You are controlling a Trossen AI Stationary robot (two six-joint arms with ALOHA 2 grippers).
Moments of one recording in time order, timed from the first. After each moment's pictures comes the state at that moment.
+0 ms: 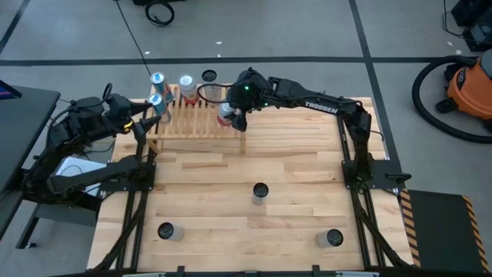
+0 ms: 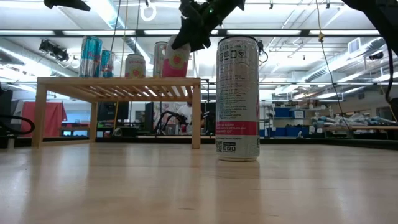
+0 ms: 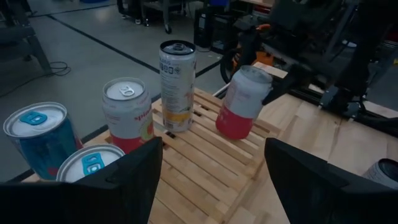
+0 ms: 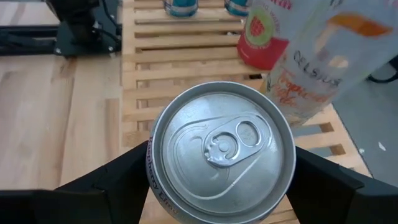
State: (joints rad) left arm 0.57 0.54 1.12 -0.88 -0.08 -0.10; right arm -0.32 1.96 2.02 -0.71 -0.06 -0.18
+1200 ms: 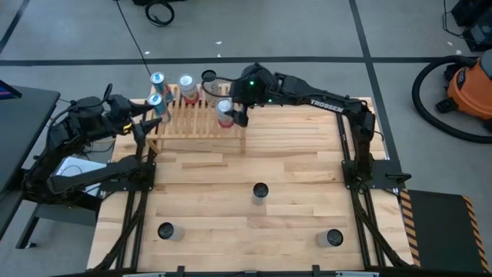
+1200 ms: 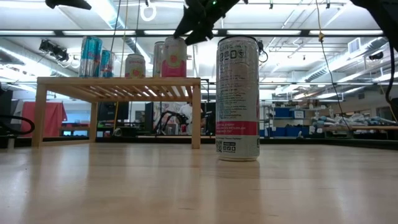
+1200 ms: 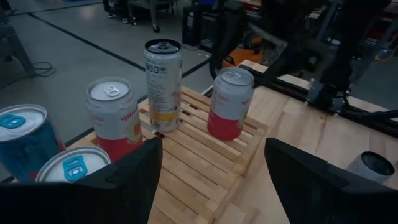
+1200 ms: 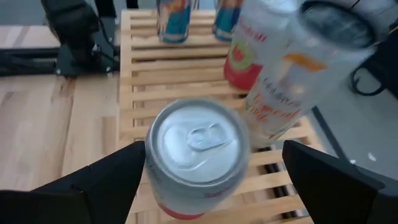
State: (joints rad) left arm 0.57 0.54 1.12 -0.88 -0.03 -0.09; right arm -0.33 1.92 2.02 -0.69 -0.05 -0.18
